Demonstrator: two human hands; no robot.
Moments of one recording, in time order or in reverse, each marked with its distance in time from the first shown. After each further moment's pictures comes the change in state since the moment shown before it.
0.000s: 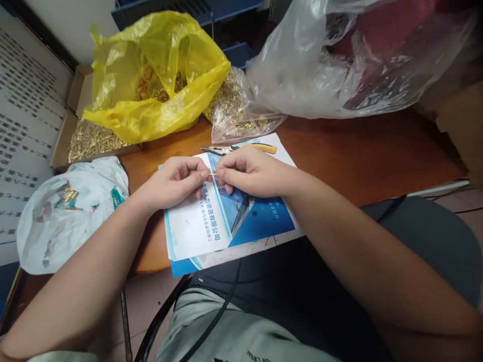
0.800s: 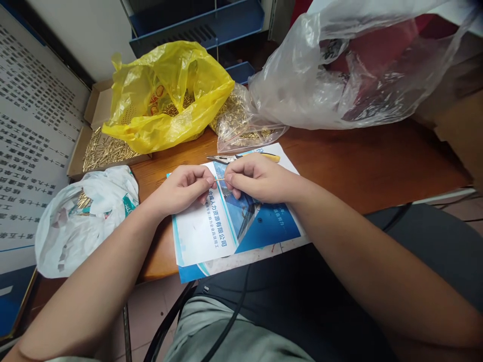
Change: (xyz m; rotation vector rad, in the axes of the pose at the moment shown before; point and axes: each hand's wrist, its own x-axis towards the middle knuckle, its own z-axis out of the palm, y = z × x) left_hand -0.002 -0.001 -0.001 -0.016 -0.003 0.007; right_hand 0.000 0.001 0.001 0.065 0.044 0.008
